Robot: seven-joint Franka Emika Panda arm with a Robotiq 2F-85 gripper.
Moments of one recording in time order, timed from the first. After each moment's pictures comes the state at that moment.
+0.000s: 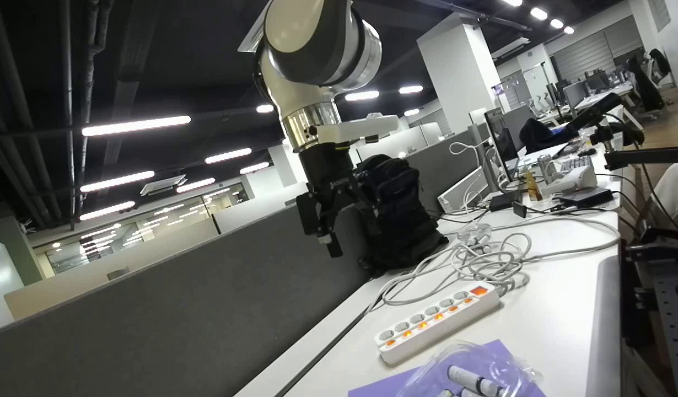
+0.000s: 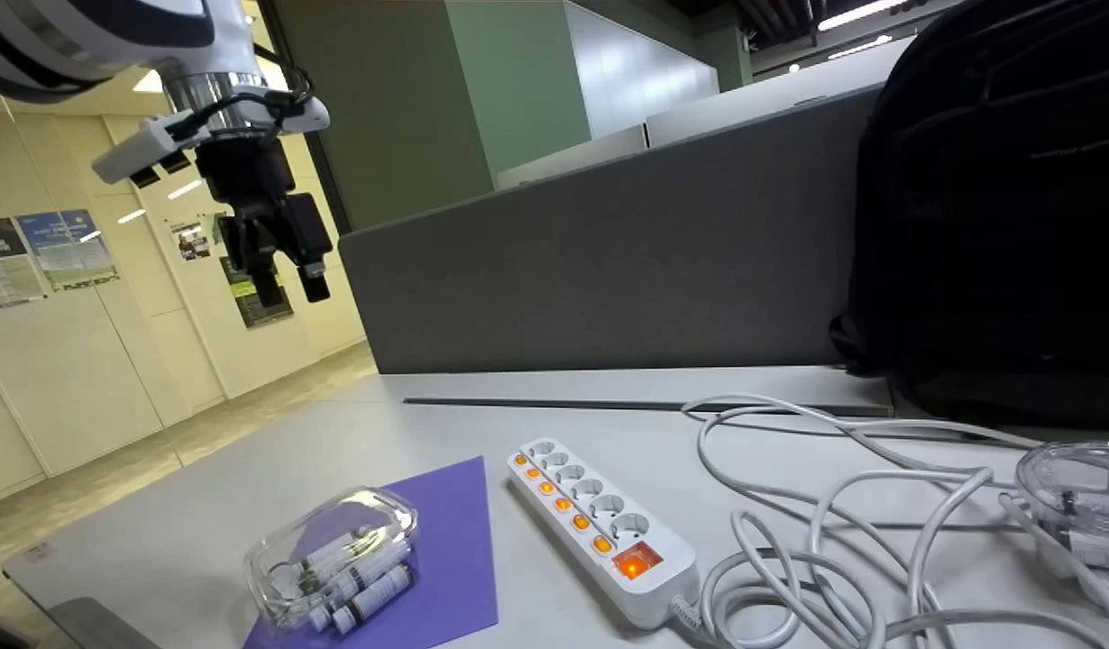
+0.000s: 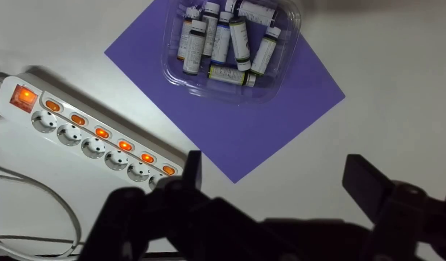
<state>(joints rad) 0.11 -0.19 0.22 -2.33 0.10 2.18 0.29</state>
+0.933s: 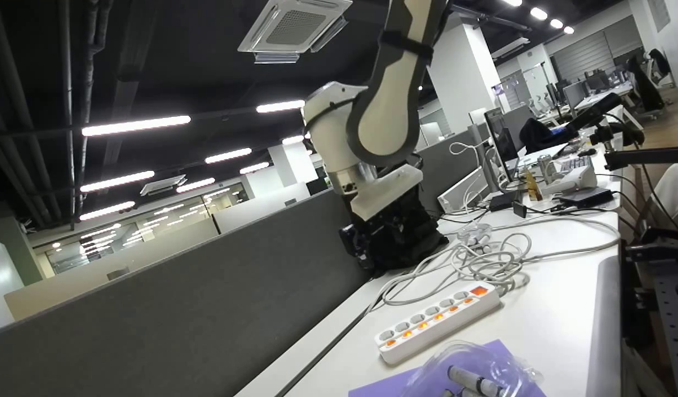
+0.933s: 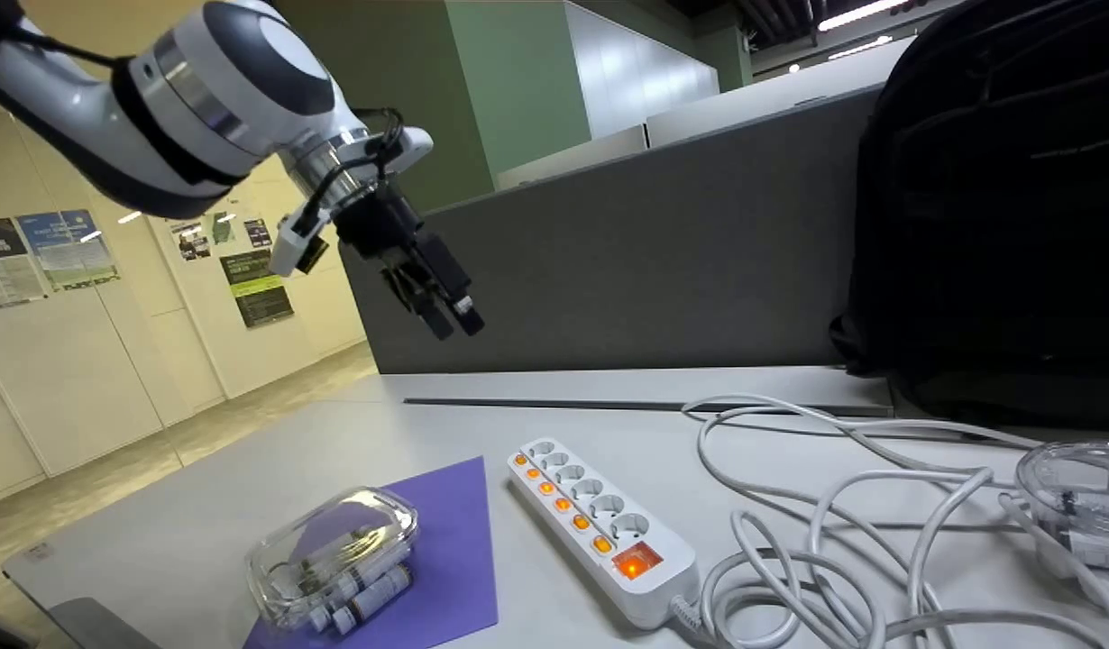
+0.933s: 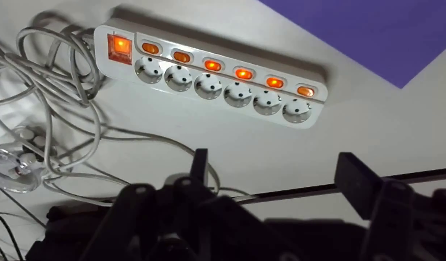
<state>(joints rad) -0.03 0.00 0.14 -2.39 -0.48 2.55 0.87</state>
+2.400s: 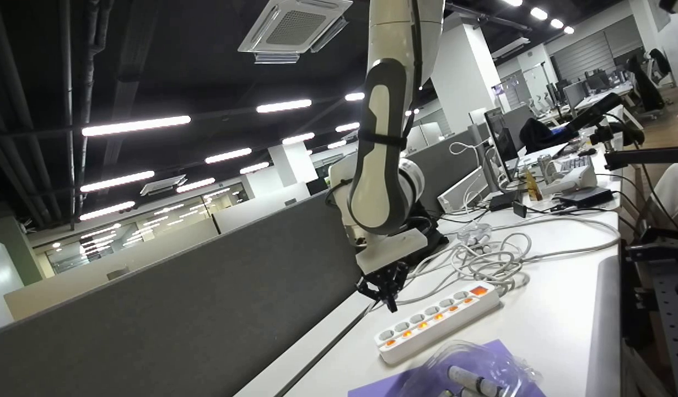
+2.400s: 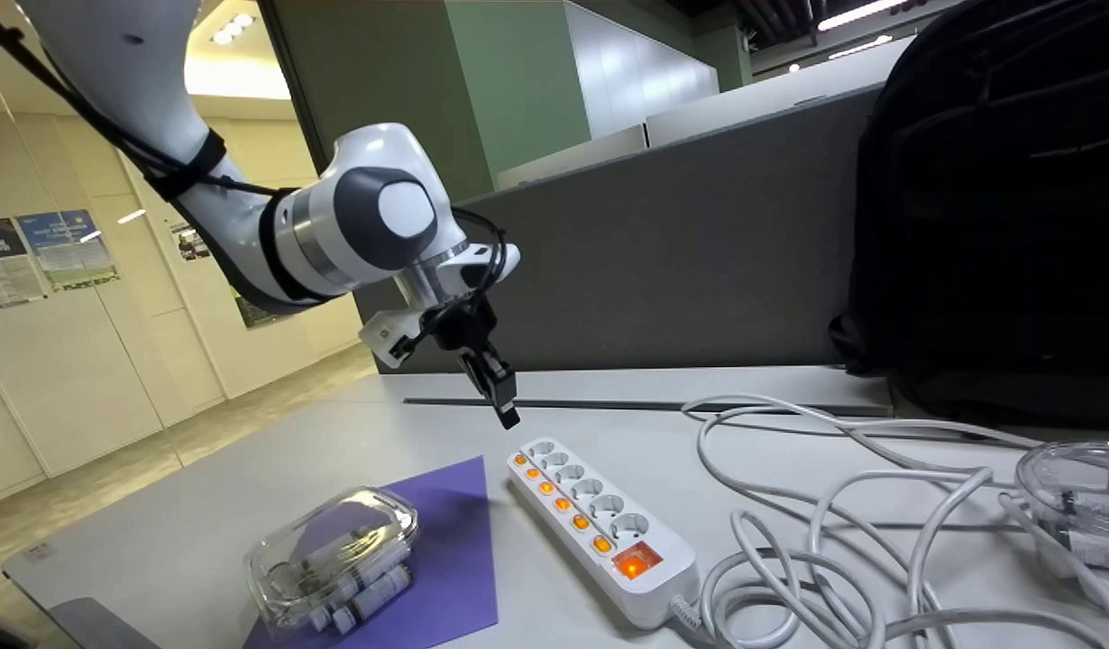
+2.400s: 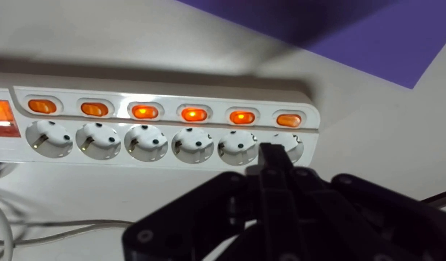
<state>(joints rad) 0.12 0.36 -0.06 -2.28 -0.14 2.81 0.73</state>
